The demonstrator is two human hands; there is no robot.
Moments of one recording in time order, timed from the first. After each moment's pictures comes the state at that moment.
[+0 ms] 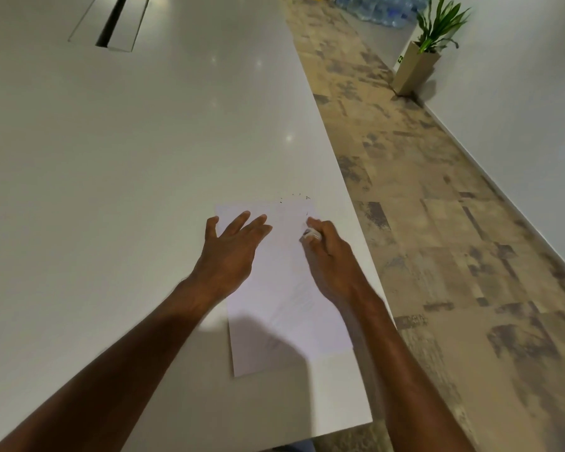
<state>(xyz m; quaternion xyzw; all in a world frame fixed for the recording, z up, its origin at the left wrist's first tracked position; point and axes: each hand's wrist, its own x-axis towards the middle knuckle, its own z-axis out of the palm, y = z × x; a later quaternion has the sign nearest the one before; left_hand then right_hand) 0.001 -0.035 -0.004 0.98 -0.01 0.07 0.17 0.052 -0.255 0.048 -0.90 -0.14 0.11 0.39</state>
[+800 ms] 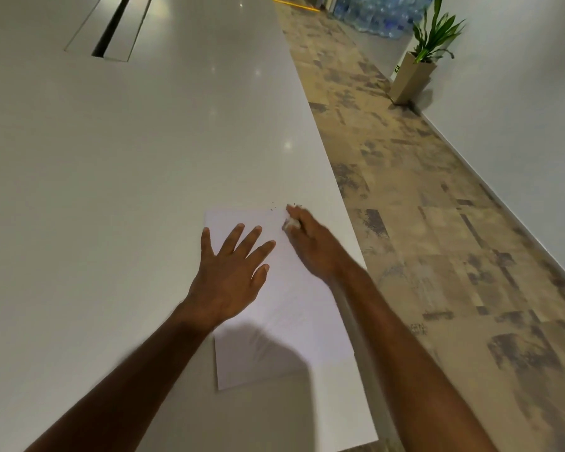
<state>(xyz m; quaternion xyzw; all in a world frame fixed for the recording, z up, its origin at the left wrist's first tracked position) -0.006 -0.054 -0.004 1.00 -0.02 0.03 0.07 0.108 -0.232 0.043 -0.90 -0.21 0.14 0.34</state>
